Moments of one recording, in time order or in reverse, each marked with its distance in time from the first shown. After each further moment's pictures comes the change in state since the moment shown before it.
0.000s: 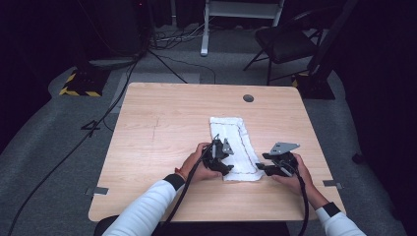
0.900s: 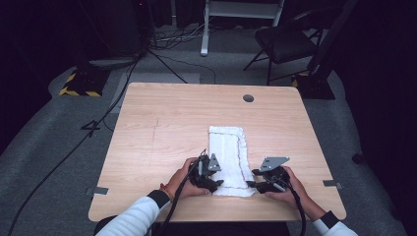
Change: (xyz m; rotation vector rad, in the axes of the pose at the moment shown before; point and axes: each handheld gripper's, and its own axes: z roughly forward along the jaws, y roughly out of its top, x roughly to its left) left arm -0.034 -0.050 -0.037 -0.024 -0.012 -0.030; right arm 0.055 -0.004 -0.001 0.038 0.135 -0.064
